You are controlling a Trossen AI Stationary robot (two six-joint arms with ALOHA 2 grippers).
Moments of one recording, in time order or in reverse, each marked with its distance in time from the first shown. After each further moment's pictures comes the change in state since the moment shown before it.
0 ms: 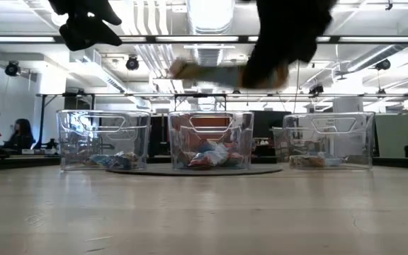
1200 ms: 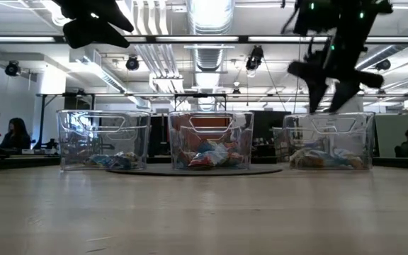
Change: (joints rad) left arm 0.003 0.000 0.000 0.023 -0.203 -0.013; right arm -0.661 -0.625 -0.505 -0.292 0.037 0.442
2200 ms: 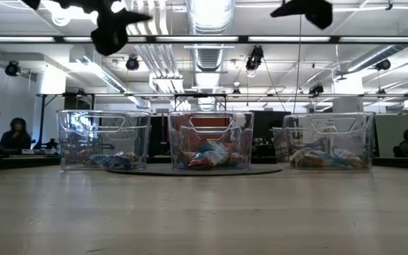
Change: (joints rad) left arm 0.162 -0.019 -0.140 0.455 0.476 0.014; right arm 0.360 -0.120 0.224 0.433 -0.102 -0.379
